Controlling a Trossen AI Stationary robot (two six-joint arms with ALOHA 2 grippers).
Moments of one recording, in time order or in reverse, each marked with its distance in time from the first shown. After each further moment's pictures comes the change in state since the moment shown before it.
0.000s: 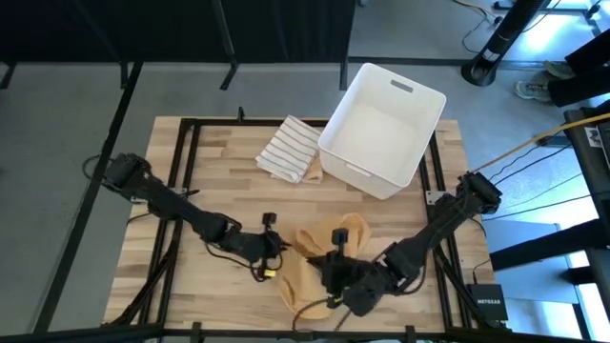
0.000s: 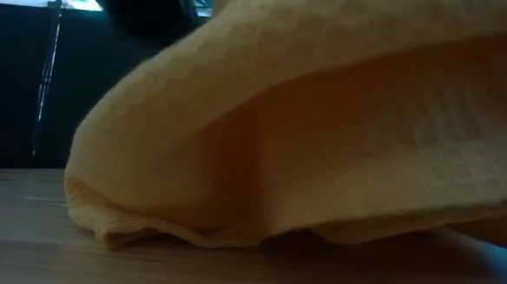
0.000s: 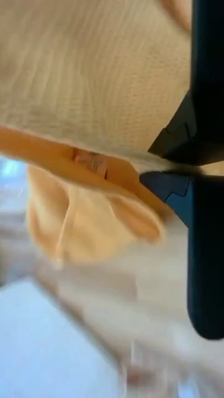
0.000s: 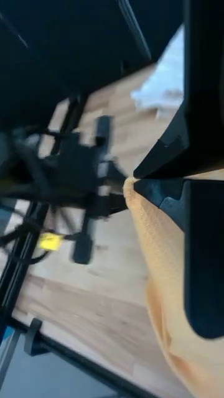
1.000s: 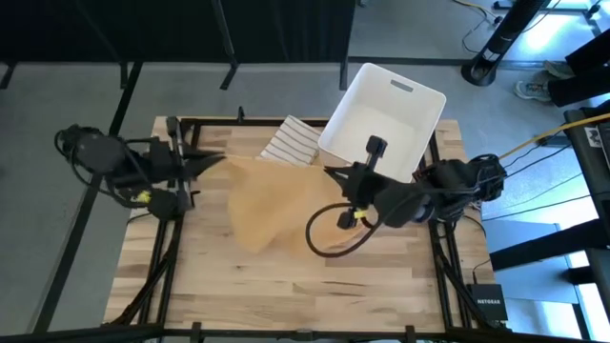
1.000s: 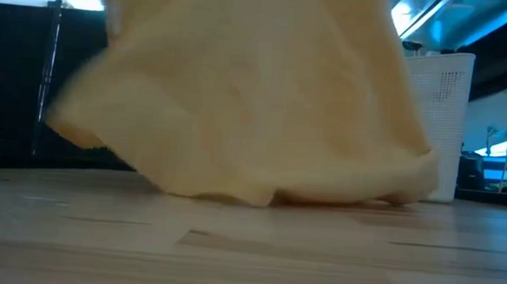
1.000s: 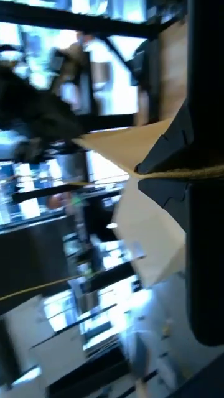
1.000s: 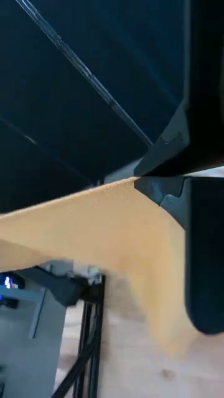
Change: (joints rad) left arm -0.093 -0.612 0.608 -0.603 -0.400 0.280; right arm -0.209 -0.040 0.752 -0.620 0.100 -0.129
